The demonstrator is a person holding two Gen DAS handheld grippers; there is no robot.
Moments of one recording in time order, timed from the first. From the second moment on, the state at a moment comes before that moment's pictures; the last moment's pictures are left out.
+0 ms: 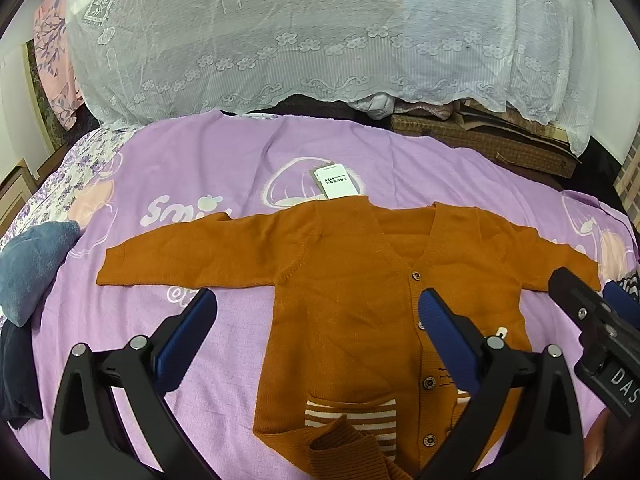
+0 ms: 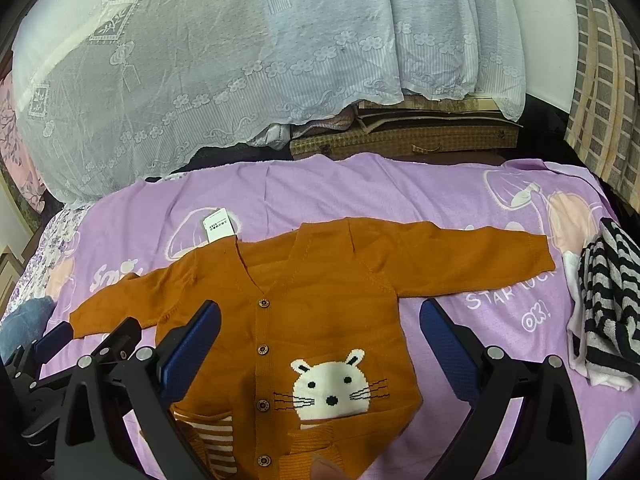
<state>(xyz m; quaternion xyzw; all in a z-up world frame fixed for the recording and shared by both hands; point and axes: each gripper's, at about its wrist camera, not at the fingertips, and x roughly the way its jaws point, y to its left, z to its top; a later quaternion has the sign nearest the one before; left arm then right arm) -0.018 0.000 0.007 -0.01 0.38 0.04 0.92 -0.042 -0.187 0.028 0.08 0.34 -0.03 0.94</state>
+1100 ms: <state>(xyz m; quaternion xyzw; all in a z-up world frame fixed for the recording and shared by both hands) 0.003 0.007 -0.026 -0.02 0.43 0.04 0.90 -0.031 -0.207 -0.016 0.07 0.39 -0.06 0.92</state>
